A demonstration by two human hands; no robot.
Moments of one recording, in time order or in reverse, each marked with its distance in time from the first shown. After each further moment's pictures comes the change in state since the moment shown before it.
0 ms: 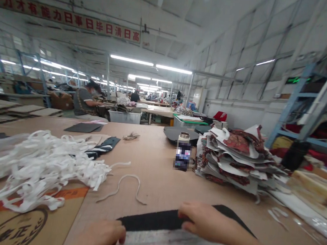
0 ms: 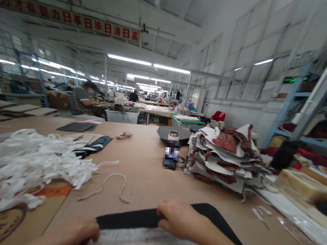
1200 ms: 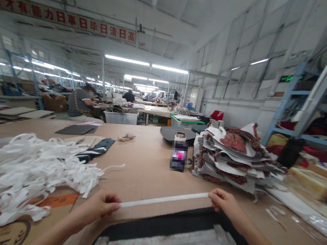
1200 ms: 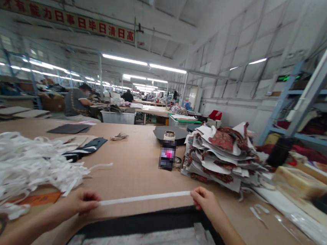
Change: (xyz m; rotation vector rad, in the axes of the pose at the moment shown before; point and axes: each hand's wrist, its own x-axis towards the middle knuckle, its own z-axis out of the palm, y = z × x) left_hand 0.075 -0.075 0.008 -0.817 0.160 -0.174; right_hand -0.018 0.113 0.035 1.035 0.641 0.501
